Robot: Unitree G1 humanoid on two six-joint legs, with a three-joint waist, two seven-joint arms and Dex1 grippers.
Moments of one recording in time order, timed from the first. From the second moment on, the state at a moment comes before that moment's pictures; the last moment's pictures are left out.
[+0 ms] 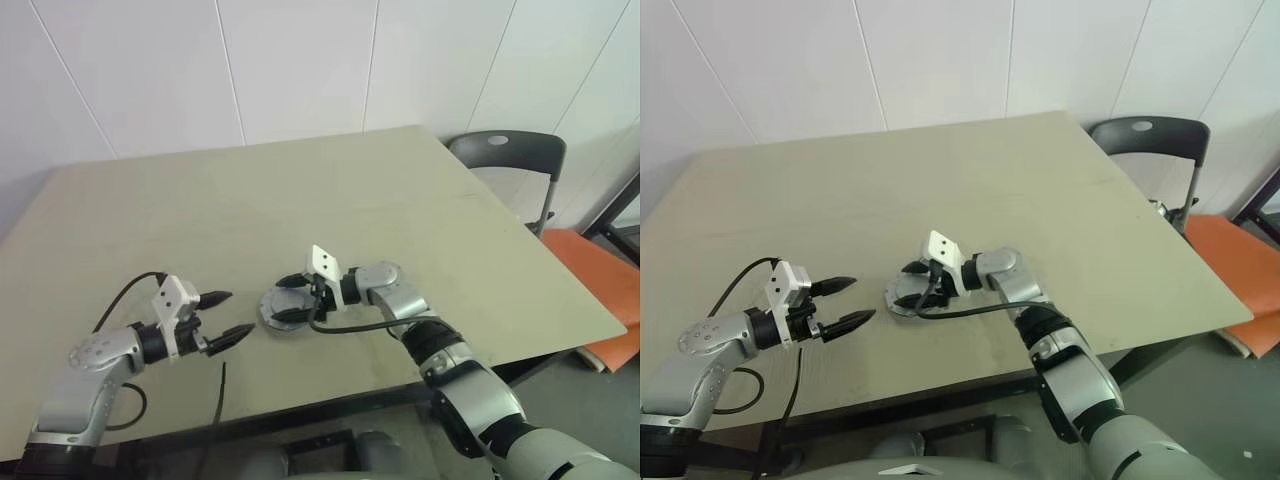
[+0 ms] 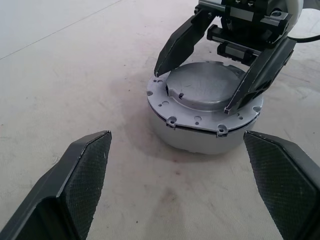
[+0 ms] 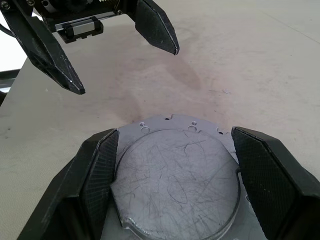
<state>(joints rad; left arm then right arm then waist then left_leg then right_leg) 0.07 0.65 0.13 -0.17 -0.44 0.32 -0.96 -0.71 -0.10 0.31 0.67 0.05 0.07 1.18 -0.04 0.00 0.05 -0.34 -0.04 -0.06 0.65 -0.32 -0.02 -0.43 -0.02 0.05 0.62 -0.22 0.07</state>
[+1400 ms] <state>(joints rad) 0.06 0.65 0.12 -0.15 -0.42 0.31 -0.96 -0.73 -0.12 0.40 0.65 -0.01 0.16 1.10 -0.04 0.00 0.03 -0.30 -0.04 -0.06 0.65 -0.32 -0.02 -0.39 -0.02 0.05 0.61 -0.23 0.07</state>
